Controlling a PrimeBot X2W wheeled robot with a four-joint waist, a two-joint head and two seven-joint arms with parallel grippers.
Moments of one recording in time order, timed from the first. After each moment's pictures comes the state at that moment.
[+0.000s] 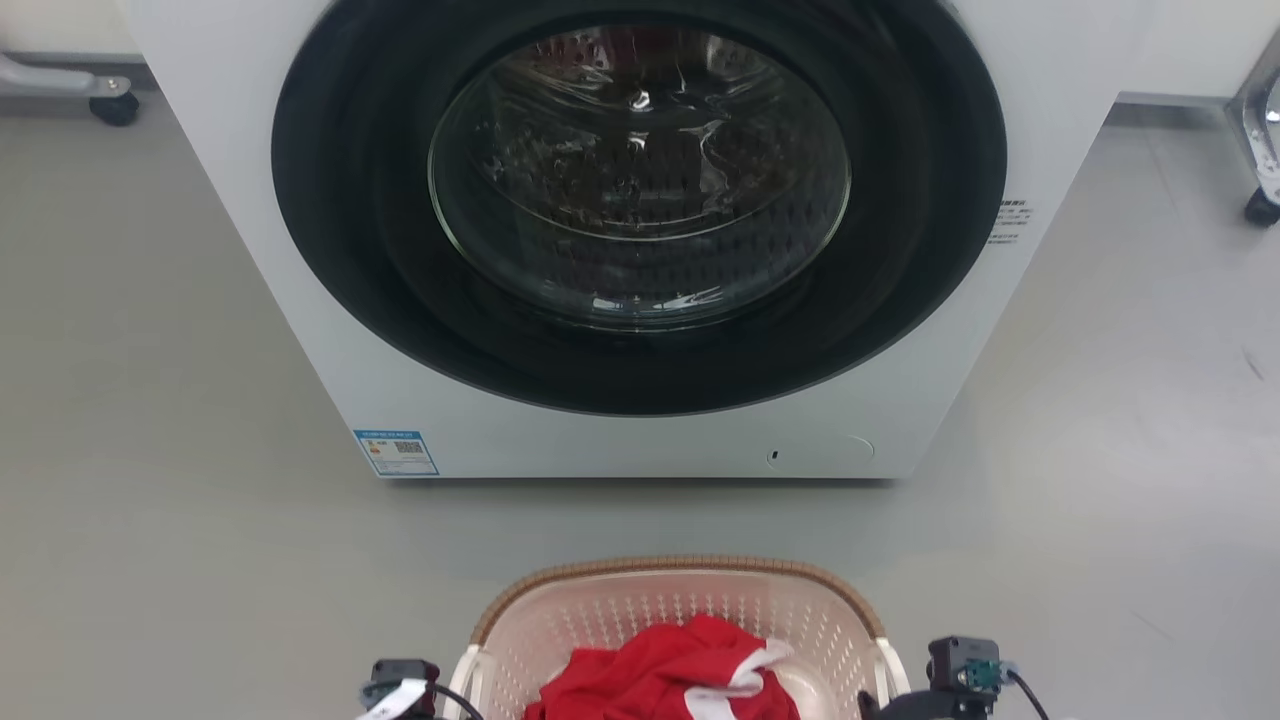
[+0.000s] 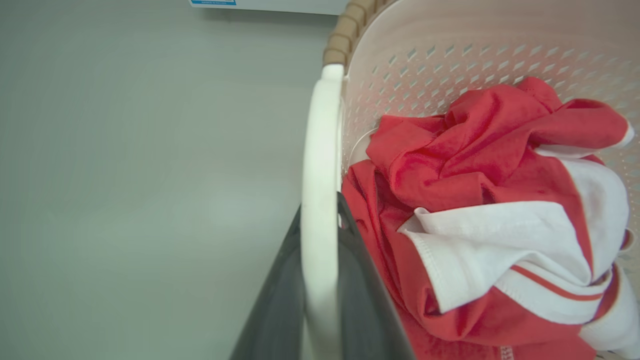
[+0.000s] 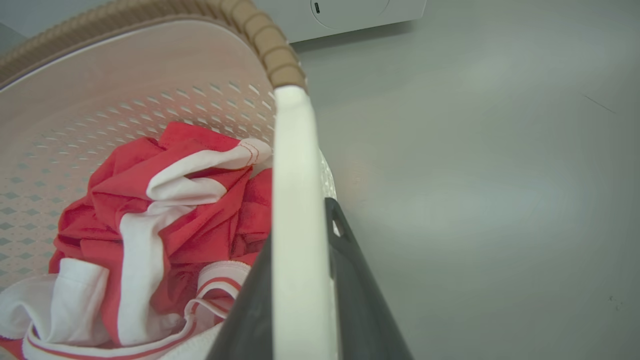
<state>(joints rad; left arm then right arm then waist) -0.40 0.05 -0.86 1.20 -0.92 -0.01 -0.09 -0.41 -0.06 0.97 1.03 1.09 -0.14 -0.11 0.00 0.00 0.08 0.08</state>
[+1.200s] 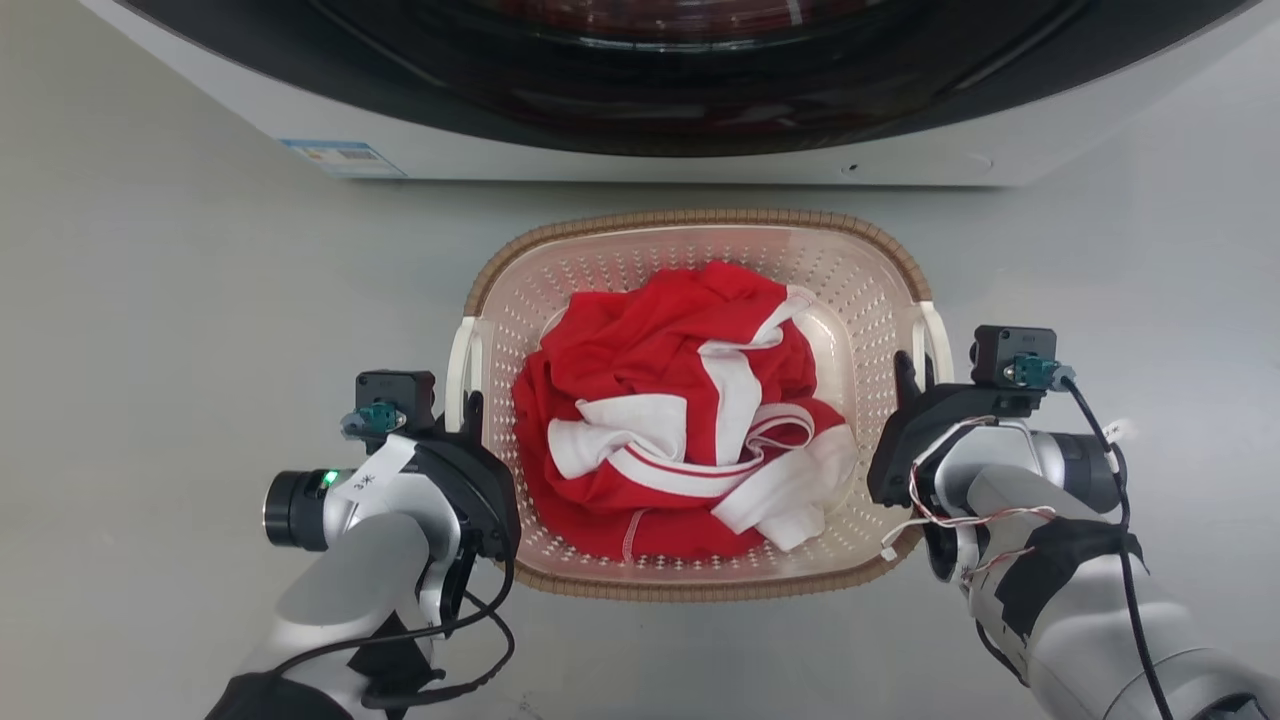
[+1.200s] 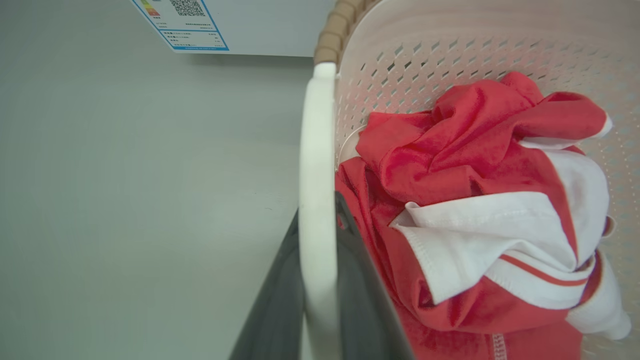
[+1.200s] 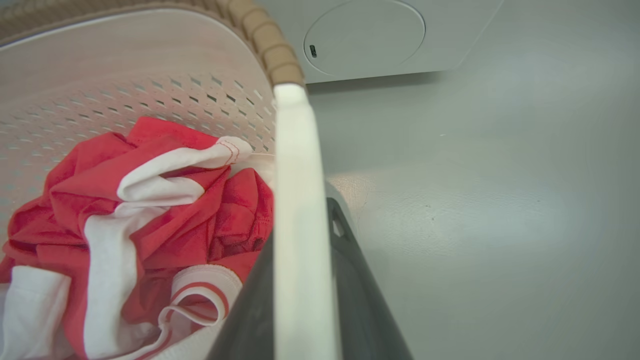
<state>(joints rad) -0.80 0.05 -0.83 1.12 -0.92 0.05 -0.18 -0.89 -0.09 0.96 1.14 1.03 -0.14 -0.19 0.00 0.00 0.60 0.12</state>
